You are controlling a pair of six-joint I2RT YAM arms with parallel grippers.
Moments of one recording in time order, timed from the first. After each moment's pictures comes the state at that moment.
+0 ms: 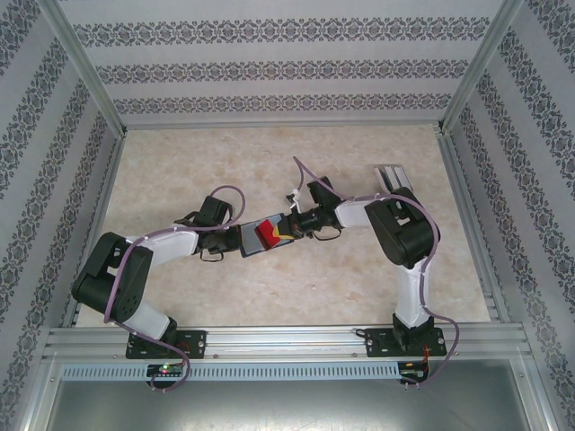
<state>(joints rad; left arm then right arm) -0.37 1.55 0.70 -0.23 0.19 -0.53 0.49 2.05 1.07 0.03 -1.02 0.62</state>
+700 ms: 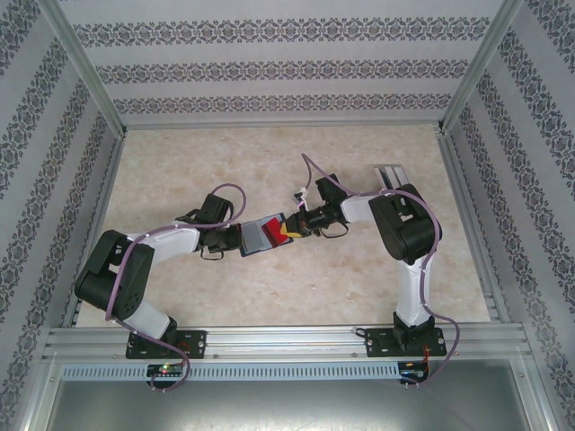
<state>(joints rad) -0.37 1.56 0.73 -0.26 0.19 -0.53 0.42 2.06 1.09 -0.08 -1.04 0.55</state>
